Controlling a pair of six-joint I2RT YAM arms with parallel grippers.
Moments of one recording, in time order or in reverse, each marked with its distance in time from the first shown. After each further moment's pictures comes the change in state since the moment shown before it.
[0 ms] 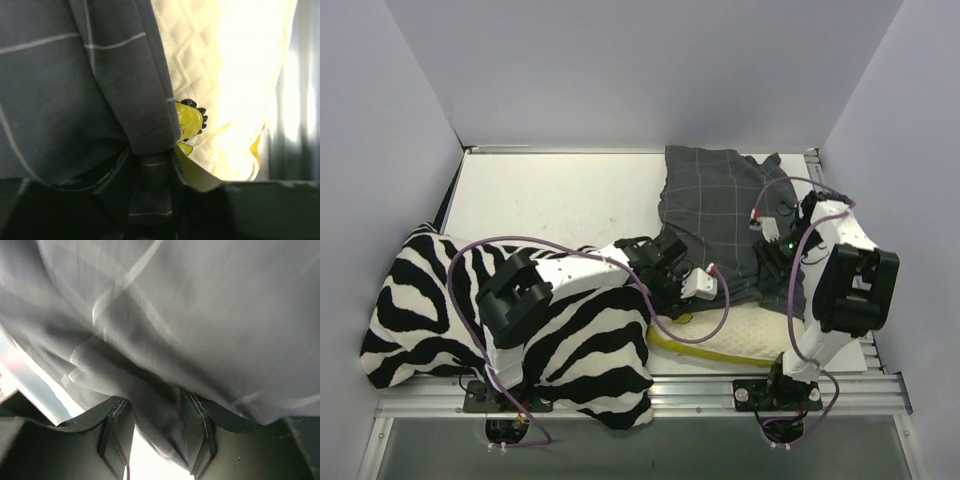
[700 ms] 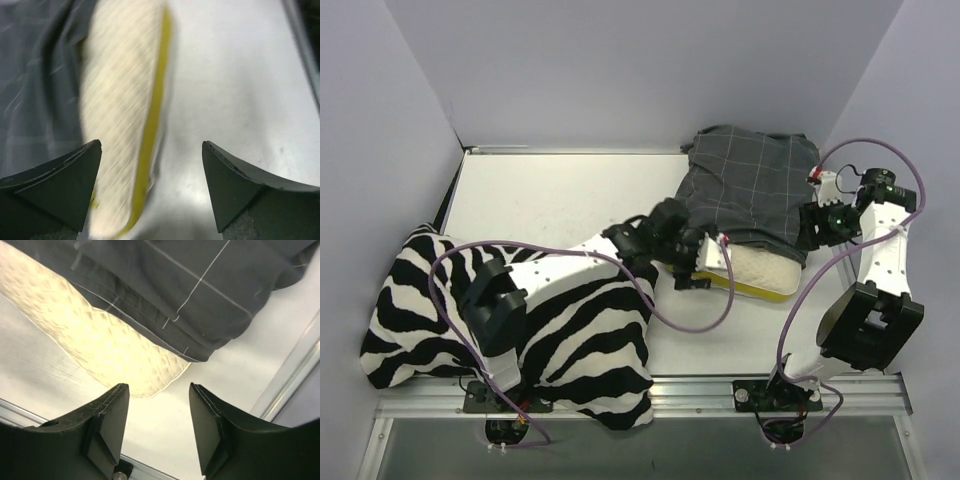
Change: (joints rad) left arm 0.037 -0.084 0.144 0.264 -0.045 0.070; right arm -0.217 -0.156 0.257 0.160 0.016 0.138
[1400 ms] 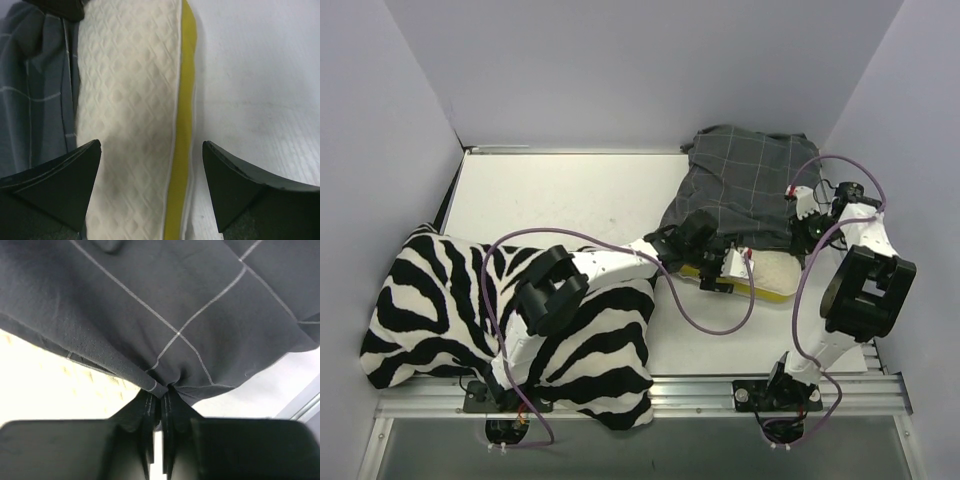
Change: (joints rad) left arm -0.057 0.317 0.125 0.201 0.019 0.097; right arm 0.038 0.192 -0.183 0.320 0.035 -0.161
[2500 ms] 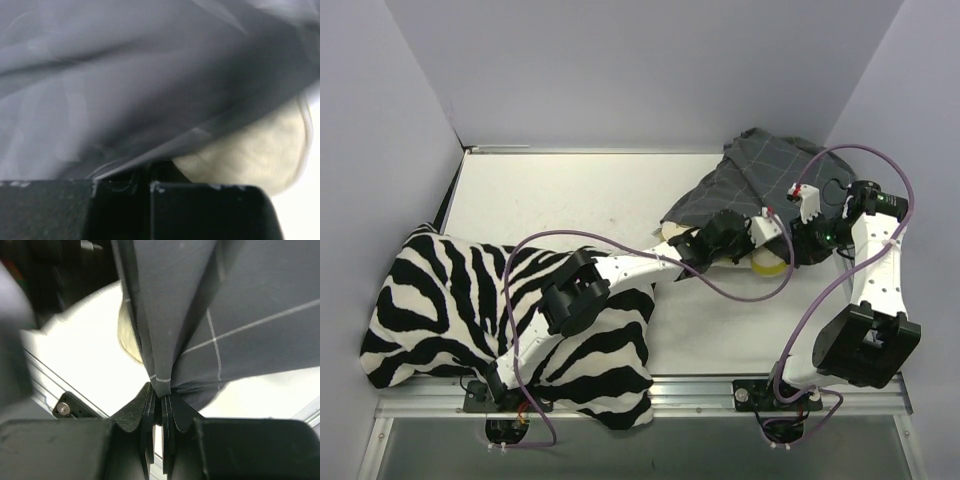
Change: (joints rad) left arm -0.079 0.181 0.223 0.216 -0.514 -0.449; right arm 0.023 -0.314 0.083 -0.486 -0.137 -0.060
